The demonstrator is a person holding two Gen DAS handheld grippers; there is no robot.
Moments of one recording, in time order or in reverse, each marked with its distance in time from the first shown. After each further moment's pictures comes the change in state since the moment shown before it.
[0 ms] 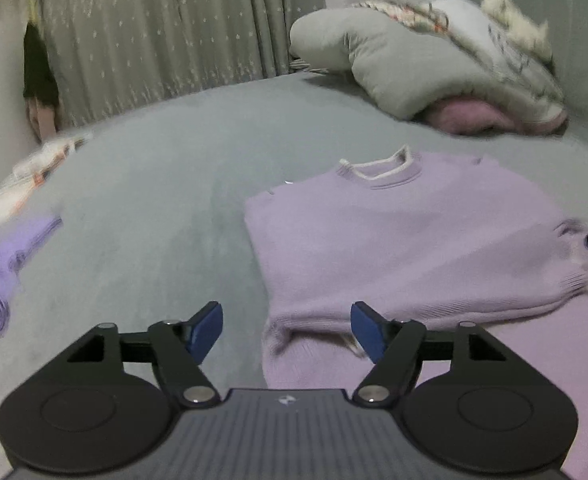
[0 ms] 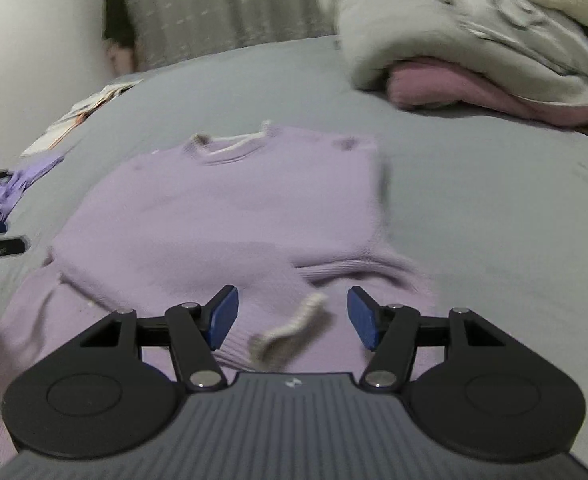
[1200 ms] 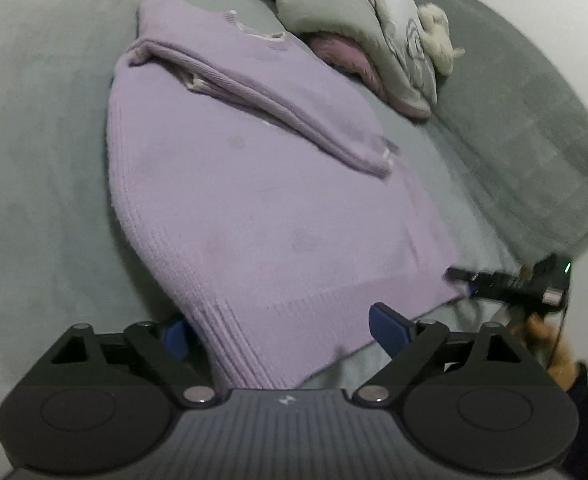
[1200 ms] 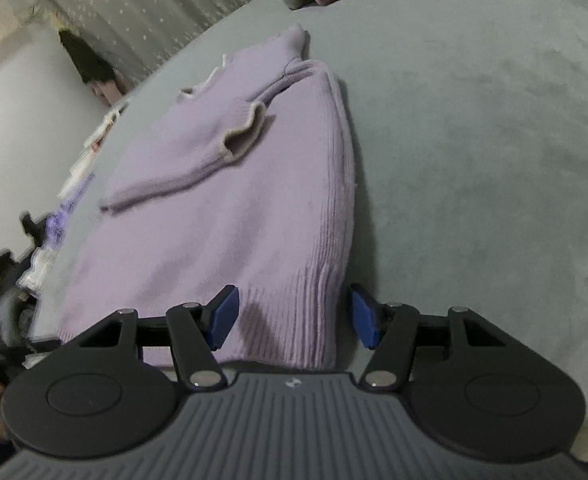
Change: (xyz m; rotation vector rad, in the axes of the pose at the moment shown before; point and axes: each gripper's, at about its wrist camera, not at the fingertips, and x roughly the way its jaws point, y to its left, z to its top) left arm -0.029 -0.016 -0.130 -0.348 0.259 -0.592; right arm -0.088 -0.049 -0.136 0.358 0.134 0.135
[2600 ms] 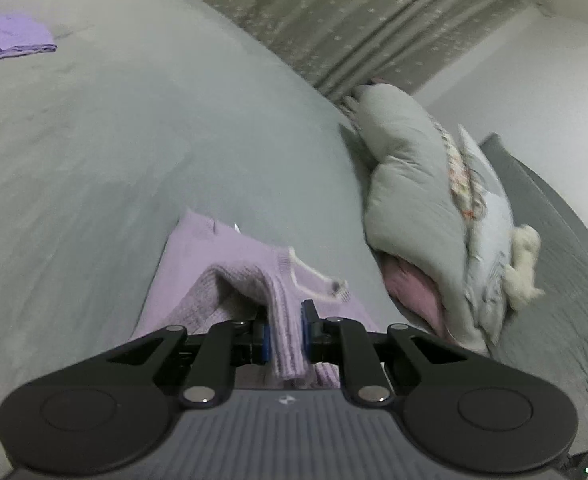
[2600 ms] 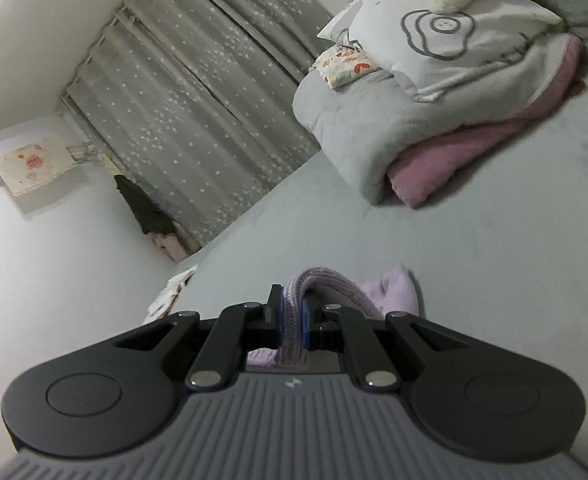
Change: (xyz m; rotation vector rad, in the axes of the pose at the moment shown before) left arm 0.005 0.003 0.265 -0.407 -0.404 0.216; right arm 0.050 0.055 0.246 0.051 -0.407 0.212
